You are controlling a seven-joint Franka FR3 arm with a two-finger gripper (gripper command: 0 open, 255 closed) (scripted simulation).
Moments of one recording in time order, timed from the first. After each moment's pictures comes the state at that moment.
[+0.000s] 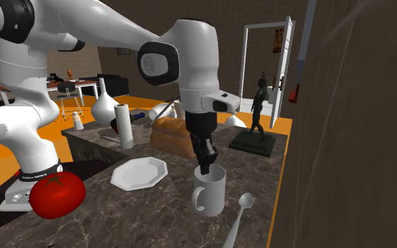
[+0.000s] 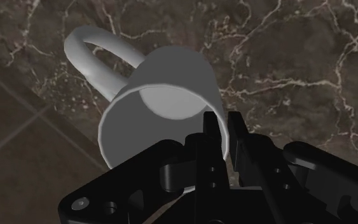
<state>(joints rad) -0.15 0.32 -0.38 -1.72 0.18 2.06 -0.75</state>
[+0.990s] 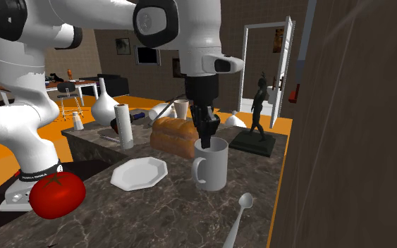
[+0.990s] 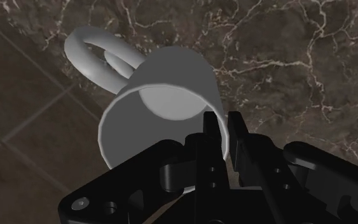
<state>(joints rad) -0.15 0.29 -0.39 -1.57 0.15 1.88 -0.73</state>
